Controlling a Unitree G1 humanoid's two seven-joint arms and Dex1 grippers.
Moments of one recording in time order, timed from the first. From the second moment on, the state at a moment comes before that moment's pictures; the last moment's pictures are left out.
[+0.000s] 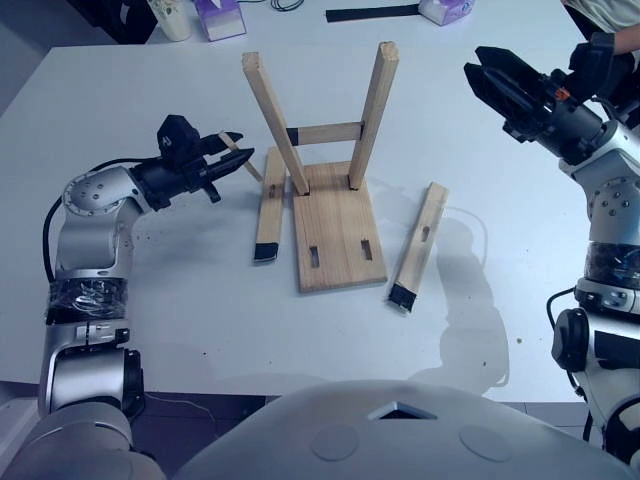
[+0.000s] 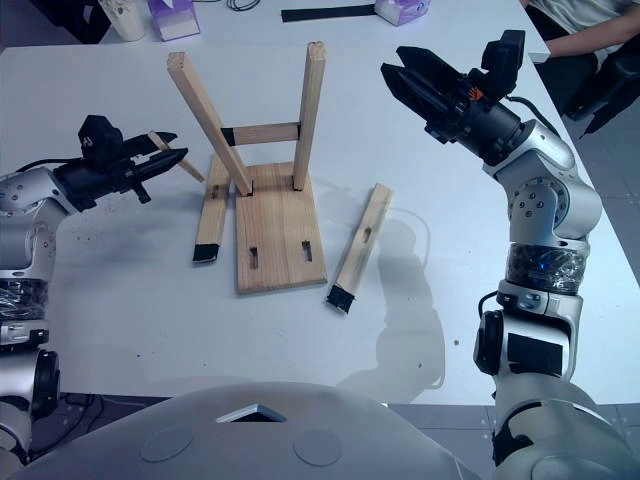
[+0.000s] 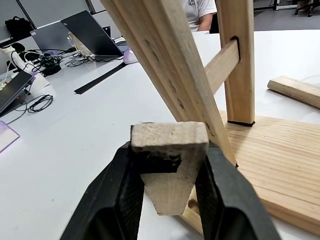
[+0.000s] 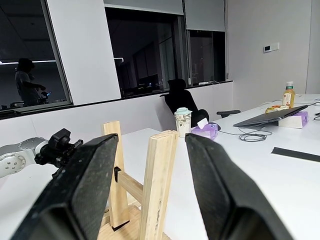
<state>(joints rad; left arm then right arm) -0.31 0.66 0.11 0.17 -0.35 0.11 -0.99 -0.48 -0.51 -0.24 0.08 0.74 0.49 0.99</state>
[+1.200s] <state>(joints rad) -0.15 0.82 0.02 -0.02 -0.38 0.07 -1.19 -0.44 -0.47 -0.23 0.04 0.74 0.48 0.96</state>
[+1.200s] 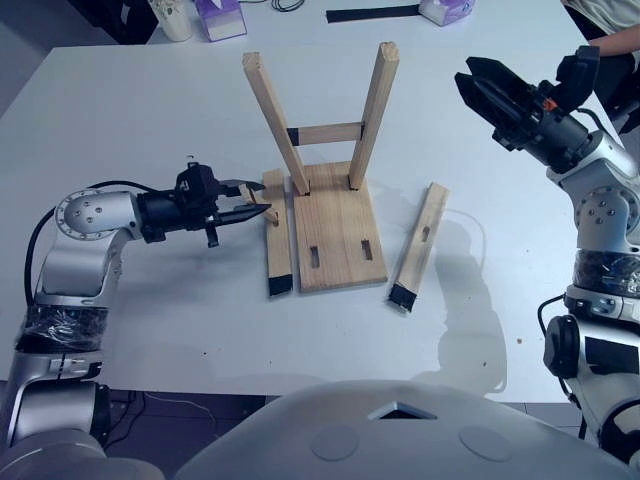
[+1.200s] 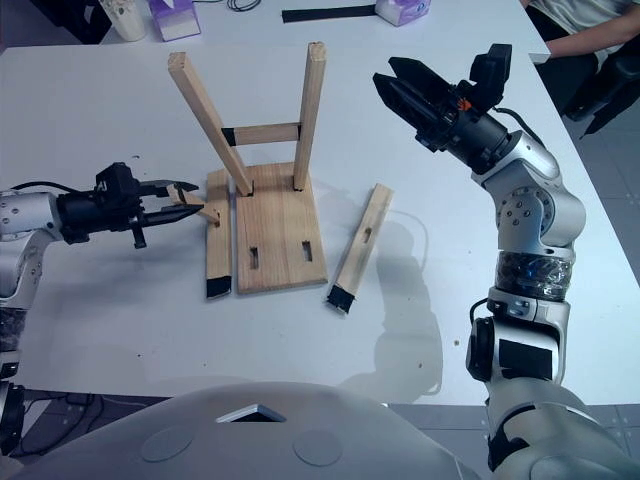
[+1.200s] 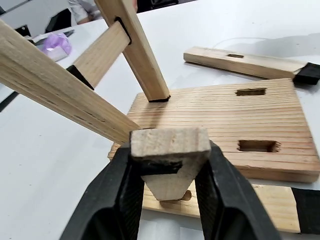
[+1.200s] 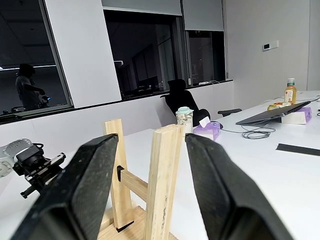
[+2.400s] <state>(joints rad) -0.33 0.80 -0.03 0.15 -0.39 0.16 -1.34 -0.39 -0.43 -0.23 0.05 0.74 0.47 0.91</state>
